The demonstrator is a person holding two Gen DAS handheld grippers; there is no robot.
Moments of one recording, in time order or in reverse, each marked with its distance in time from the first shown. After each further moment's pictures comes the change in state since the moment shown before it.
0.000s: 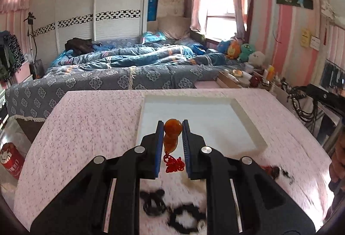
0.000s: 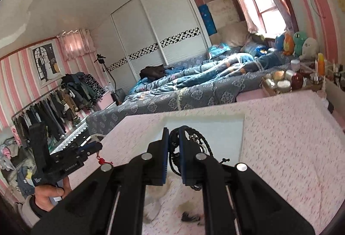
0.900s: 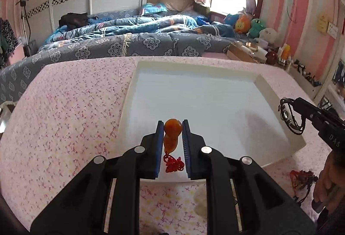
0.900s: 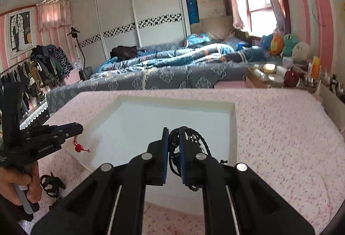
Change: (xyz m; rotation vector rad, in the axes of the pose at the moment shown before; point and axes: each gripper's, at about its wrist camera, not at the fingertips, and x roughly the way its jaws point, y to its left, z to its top) left arm 0.138 0.004 -0.032 0.002 0.187 0.004; right arm 0.131 -0.027 -0.043 -0.106 0.129 -0.210
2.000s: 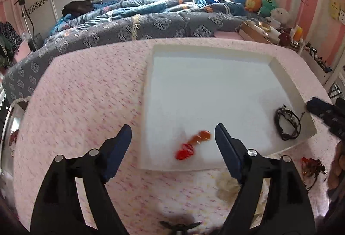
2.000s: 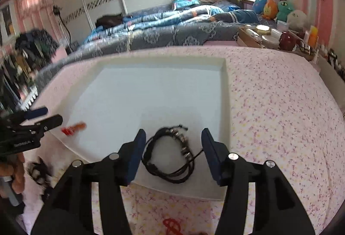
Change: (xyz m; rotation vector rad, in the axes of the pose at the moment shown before) left arm 0.005 0.025 0.019 0.039 0.167 0.091; right arm 0.018 -0.021 0.000 0.092 0.225 -0.047
